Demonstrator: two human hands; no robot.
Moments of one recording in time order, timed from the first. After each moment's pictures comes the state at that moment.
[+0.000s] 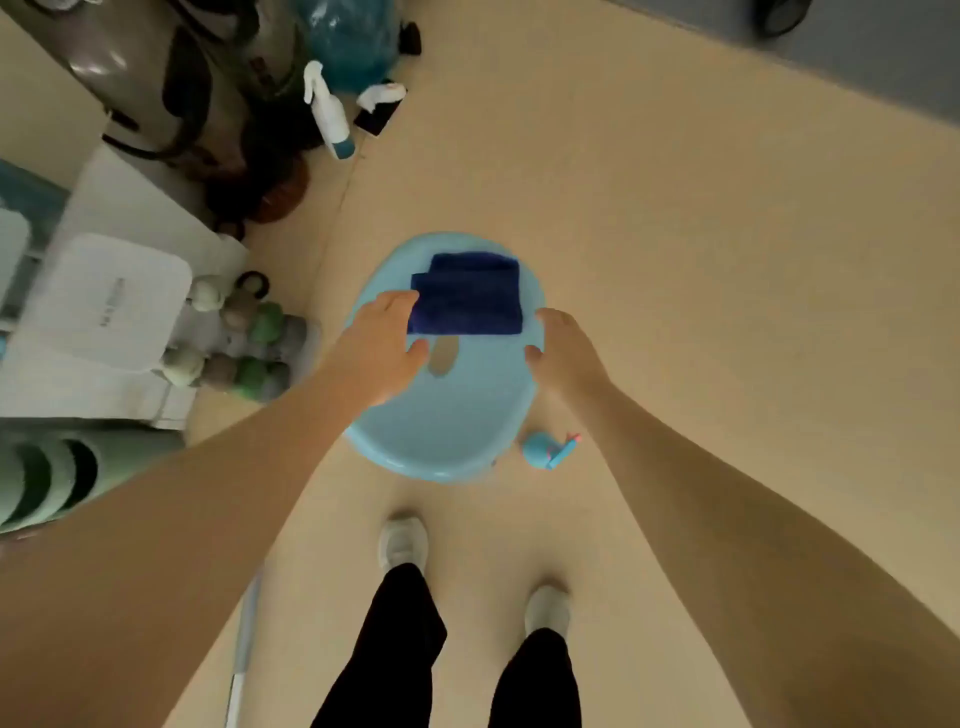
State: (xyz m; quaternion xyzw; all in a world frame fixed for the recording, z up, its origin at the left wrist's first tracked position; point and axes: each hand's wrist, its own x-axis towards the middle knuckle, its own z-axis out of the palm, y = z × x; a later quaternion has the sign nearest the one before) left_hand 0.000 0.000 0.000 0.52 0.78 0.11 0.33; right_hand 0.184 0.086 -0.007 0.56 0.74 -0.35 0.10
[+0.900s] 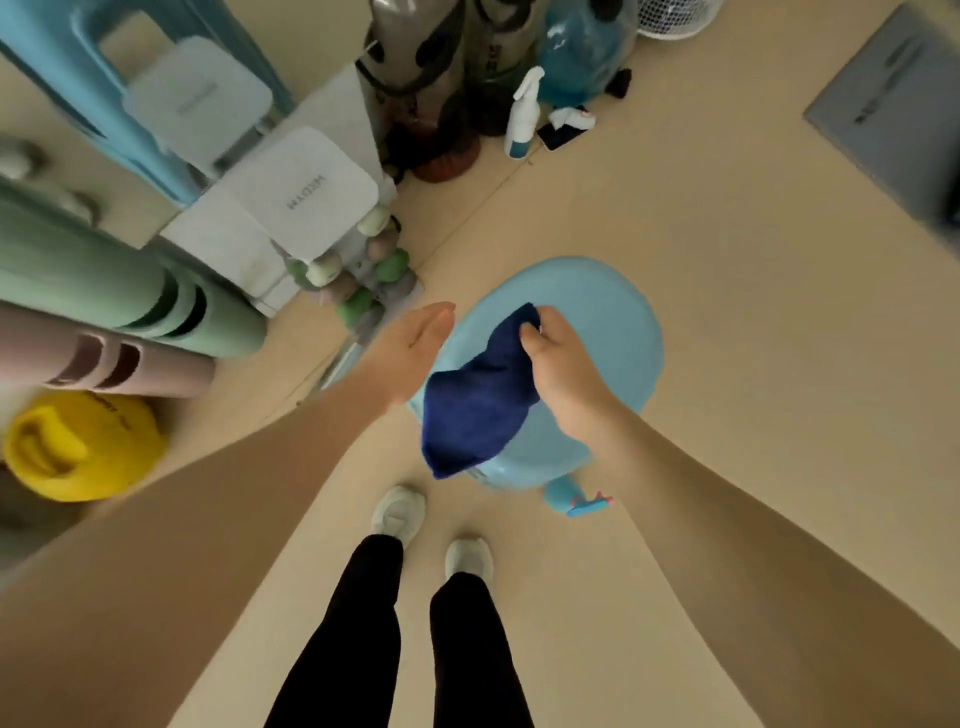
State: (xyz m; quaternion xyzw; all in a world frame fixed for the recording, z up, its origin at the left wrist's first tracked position) left_hand -0.030 -0.103 0.020 0.18 0.80 0.39 0.42; right_hand 0.073 0.020 0.038 0.45 0.67 -0.59 0.05
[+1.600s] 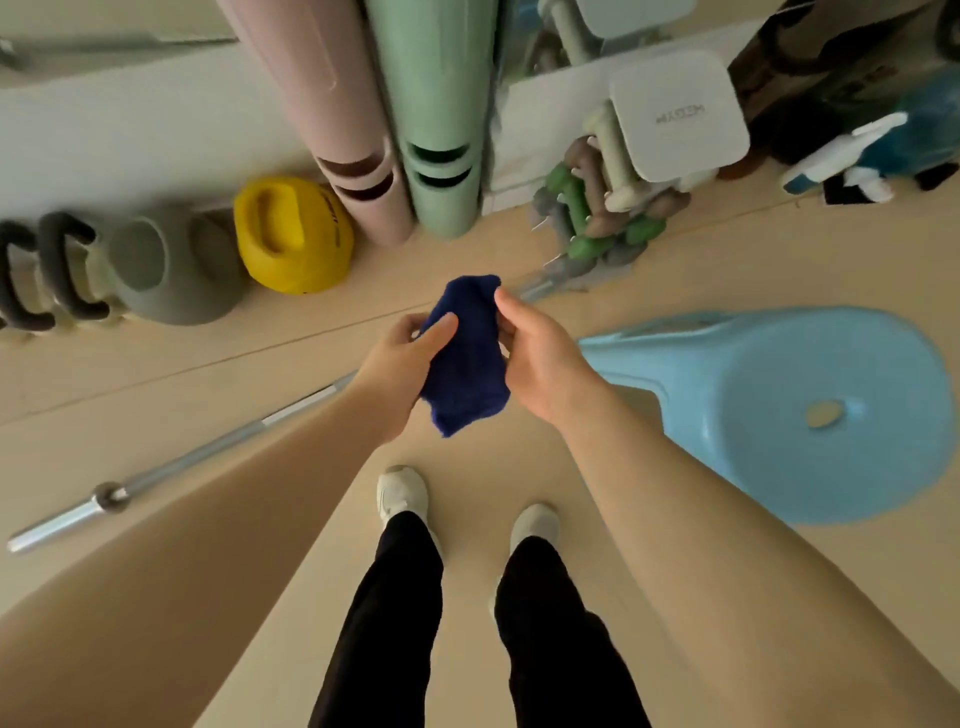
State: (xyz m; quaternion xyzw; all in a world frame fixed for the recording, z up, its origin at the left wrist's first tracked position) left_hand -0.018 -0.411 -0.030 -0.27 0.64 0.64 0.32; right_hand -0.018 -0.273 -0.020 0.32 0.44 -0.79 0.29
